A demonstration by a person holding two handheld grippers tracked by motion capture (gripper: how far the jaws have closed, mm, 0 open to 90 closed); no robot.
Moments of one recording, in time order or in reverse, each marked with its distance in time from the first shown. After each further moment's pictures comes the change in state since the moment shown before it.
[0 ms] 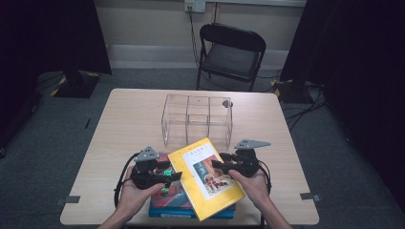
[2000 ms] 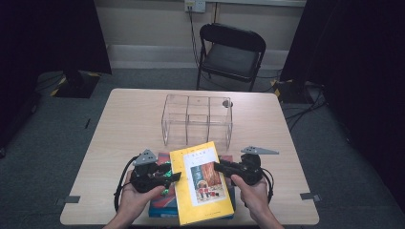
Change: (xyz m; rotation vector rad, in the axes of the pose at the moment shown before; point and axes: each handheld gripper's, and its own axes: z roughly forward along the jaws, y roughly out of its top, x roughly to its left) left arm -0.005 -0.007 -0.003 -0.030 0.011 -0.023; right arm 0.023 -0.012 -0.022 -0.068 -0.004 0.212
